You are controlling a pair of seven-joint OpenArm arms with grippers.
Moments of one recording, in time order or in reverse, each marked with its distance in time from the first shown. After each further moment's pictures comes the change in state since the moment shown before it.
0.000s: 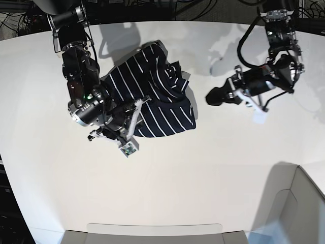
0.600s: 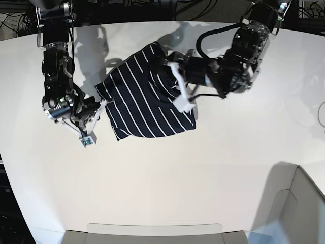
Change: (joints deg) left arm -11.4 -2.2 39.0 0.0 6.0 1.4 -0.2; right arm -5.0 5.3 11.0 -9.7 -0.3 0.0 3.0
